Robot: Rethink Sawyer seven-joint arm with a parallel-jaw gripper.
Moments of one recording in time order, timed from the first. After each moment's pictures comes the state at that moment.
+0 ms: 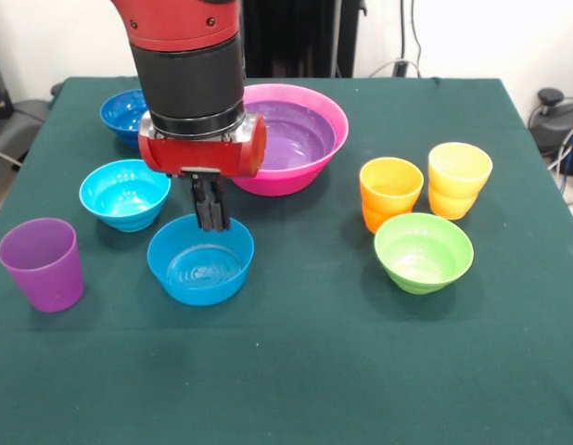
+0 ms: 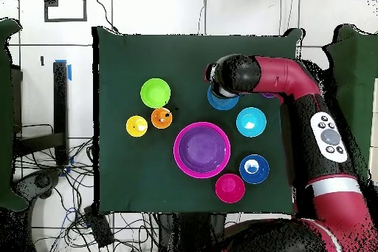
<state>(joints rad) -0.64 -0.50 0.52 1.30 -0.48 0.82 1.89</state>
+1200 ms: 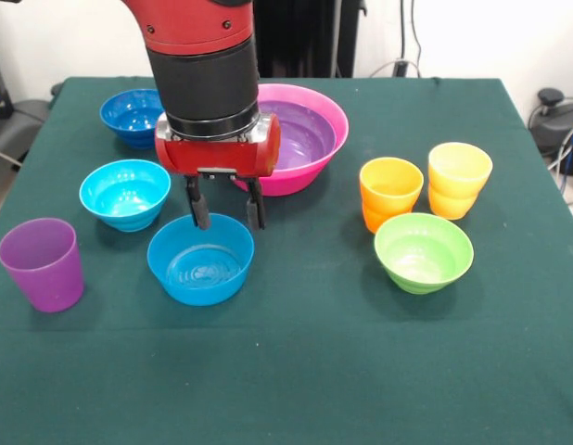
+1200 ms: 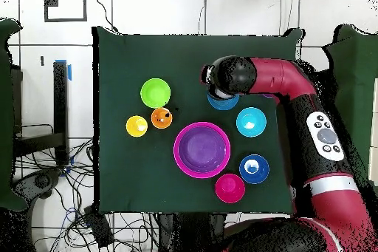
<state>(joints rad) -0.65 -0.50 0.54 1.32 -0.49 0.82 1.89</state>
